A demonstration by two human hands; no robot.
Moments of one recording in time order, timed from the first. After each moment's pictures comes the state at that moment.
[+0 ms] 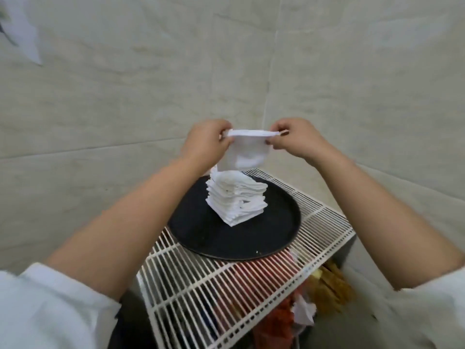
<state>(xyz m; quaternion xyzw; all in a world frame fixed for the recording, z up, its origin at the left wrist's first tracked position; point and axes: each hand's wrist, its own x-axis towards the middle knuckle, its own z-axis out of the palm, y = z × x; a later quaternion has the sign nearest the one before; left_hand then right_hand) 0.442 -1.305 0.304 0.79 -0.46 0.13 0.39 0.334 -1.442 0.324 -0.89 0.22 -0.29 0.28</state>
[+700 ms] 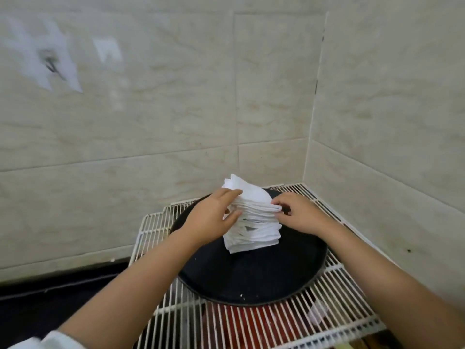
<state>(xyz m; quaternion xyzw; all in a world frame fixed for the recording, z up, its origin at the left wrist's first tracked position) 0.431 -1.375 0.214 0.91 -0.37 0.07 0.18 0.386 -1.576 0.200 -0.97 0.00 -0.07 0.24</state>
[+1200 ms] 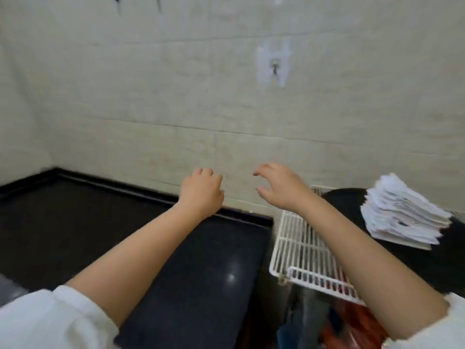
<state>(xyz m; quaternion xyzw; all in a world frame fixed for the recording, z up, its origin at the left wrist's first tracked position) 0.310 -1.120 0.252 0.99 0.01 0.16 -0.03 0.340 -1.292 0.268 -0.93 -0.30 -0.13 0.13</state>
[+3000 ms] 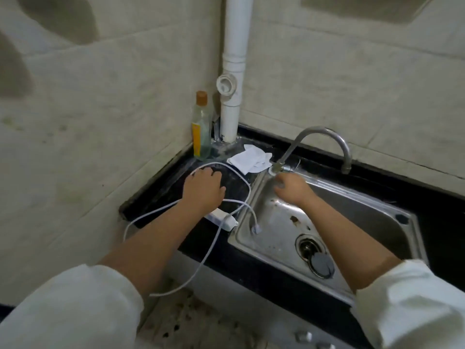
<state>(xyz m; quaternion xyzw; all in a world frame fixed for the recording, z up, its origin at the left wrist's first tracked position) -0.543 0.081 0.087 0.63 0.78 0.02 0.04 -0.359 0.175 0.079 -0.55 -0.82 0.17 0.03</state>
